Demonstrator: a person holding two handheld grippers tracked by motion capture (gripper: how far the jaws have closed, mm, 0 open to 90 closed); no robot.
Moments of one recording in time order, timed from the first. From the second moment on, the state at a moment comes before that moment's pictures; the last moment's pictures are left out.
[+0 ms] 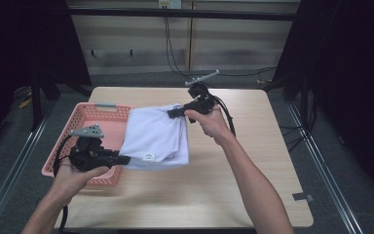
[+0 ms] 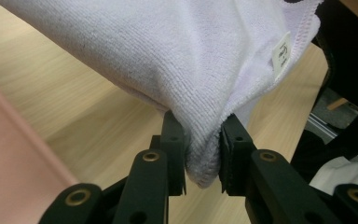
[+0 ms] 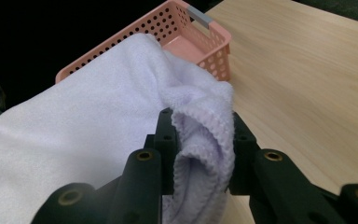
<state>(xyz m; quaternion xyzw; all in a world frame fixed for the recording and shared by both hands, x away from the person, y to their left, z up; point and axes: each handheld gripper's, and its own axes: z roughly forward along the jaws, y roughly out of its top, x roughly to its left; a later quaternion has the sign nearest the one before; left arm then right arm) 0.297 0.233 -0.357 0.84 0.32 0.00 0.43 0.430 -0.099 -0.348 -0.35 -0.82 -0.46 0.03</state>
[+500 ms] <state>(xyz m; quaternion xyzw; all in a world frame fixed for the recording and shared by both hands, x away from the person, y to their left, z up) 0.304 0.281 -0.343 0.83 0.35 0.02 0.44 0.454 -0.047 -0.325 -0.33 -0.82 -0.47 0.04</state>
